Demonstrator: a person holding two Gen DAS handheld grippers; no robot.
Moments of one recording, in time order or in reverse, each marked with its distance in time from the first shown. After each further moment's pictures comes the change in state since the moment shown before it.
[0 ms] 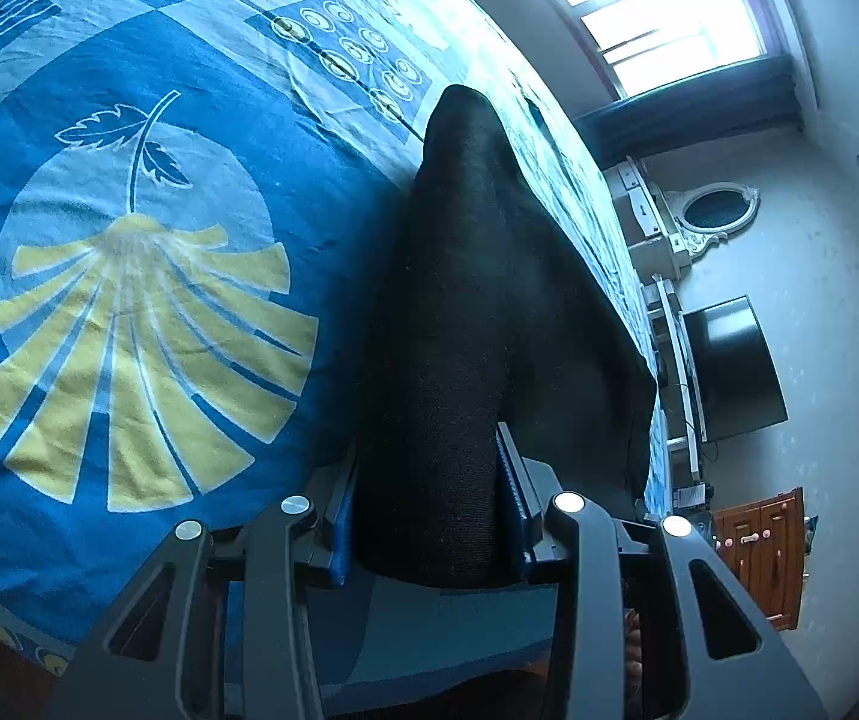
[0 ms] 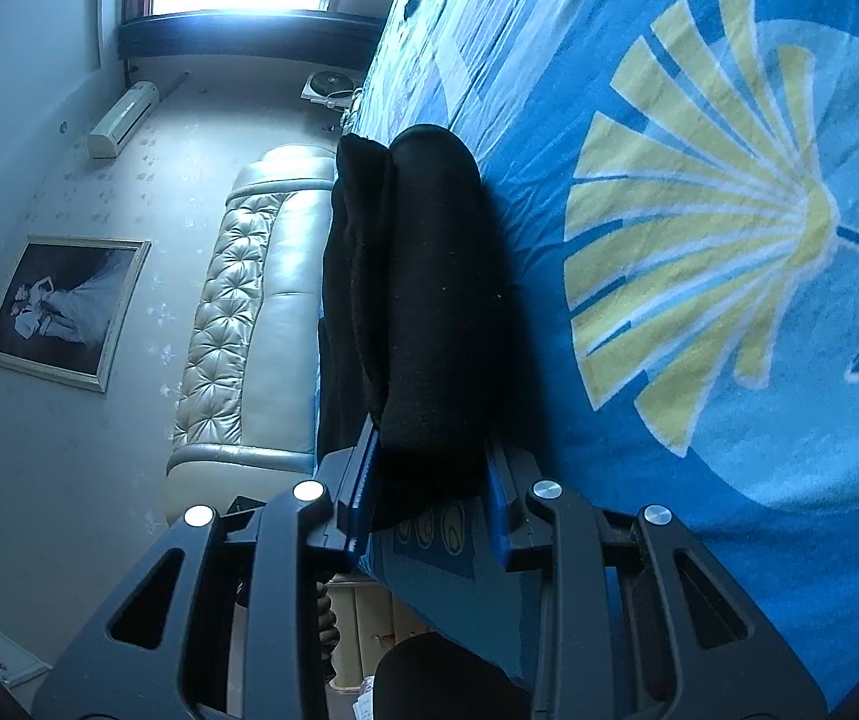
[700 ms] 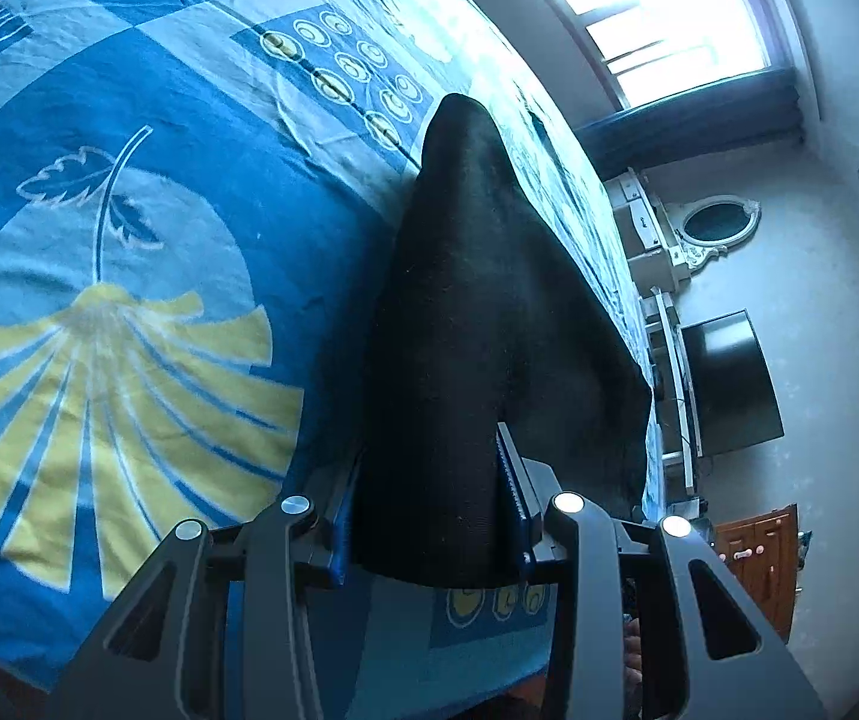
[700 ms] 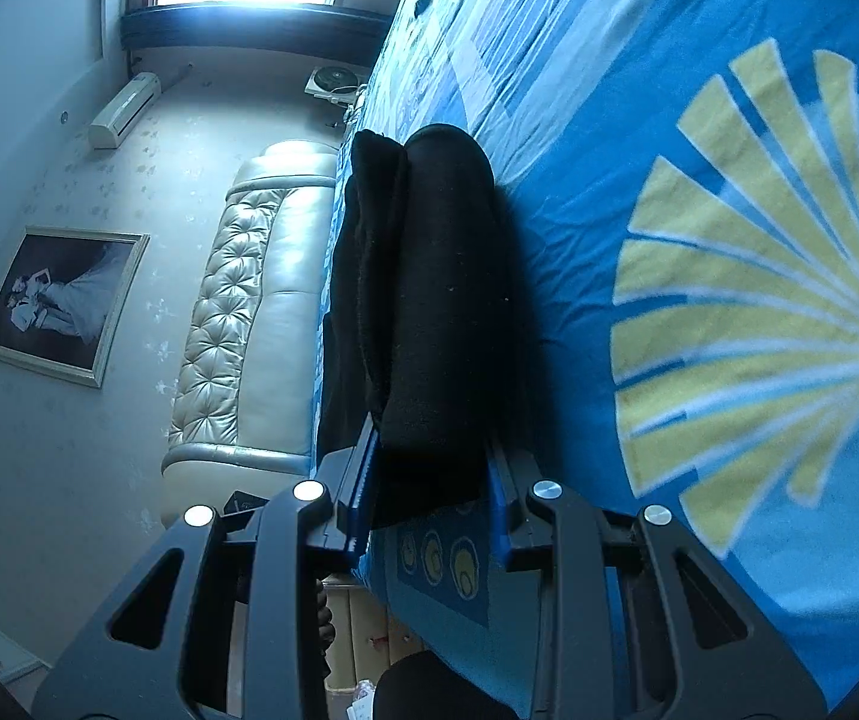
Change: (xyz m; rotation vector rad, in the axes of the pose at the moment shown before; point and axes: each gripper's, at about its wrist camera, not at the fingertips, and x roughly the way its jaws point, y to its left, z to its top) left arm 0.001 -0.006 -0.003 -0.025 -0.017 -0.004; right arm 0.009 0.009 0.010 -0.020 0.003 -0.008
